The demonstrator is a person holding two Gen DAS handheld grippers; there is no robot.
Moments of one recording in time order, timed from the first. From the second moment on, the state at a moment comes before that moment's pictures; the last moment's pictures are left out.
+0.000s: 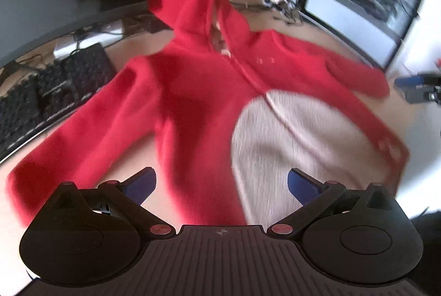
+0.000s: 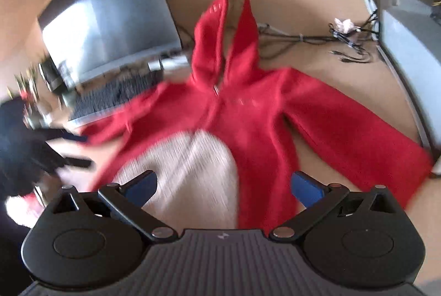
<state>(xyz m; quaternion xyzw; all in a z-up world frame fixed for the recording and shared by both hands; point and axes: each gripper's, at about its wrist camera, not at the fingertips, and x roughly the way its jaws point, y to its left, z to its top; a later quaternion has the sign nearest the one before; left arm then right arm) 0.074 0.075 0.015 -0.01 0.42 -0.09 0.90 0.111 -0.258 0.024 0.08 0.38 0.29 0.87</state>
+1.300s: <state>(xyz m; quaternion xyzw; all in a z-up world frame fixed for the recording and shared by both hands) 0.166 0.056 -0.044 -0.05 0.48 0.05 0.88 0.182 -0.182 -0.068 -0.06 0.41 0.32 0.85</state>
